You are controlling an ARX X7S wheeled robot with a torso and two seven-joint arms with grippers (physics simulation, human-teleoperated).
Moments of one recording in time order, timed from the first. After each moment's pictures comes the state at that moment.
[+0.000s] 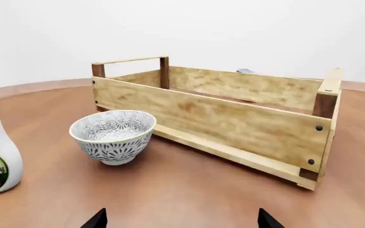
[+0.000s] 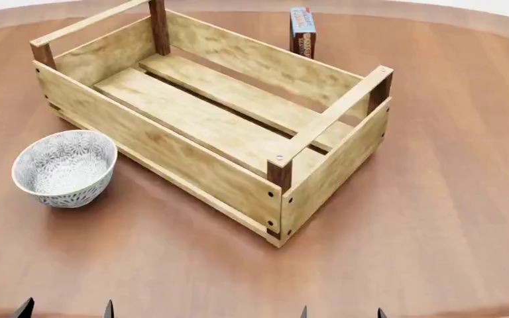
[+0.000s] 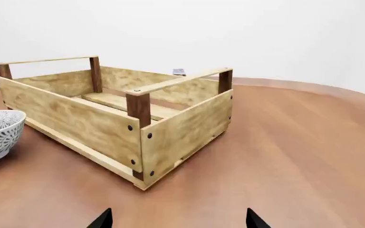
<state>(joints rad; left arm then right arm) 0.00 0.00 0.00 0.00 0.00 0.00 0.00 0.00 0.00 0.00 0.00 0.00 0.00 0.00</state>
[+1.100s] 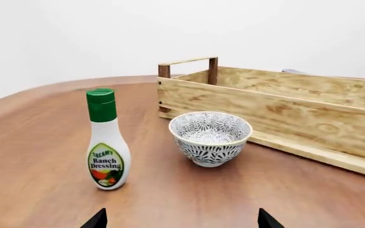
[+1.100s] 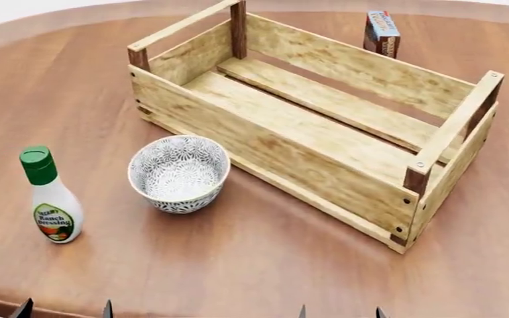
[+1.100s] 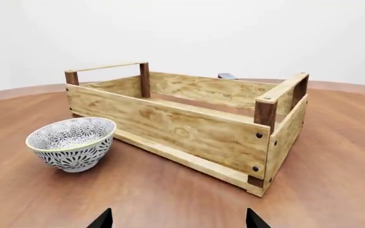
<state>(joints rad) -0.01 -0.09 0.10 0.00 -0.09 -0.01 -0.11 0.00 0.09 -0.11 0.00 0.10 -0.02 0.10</state>
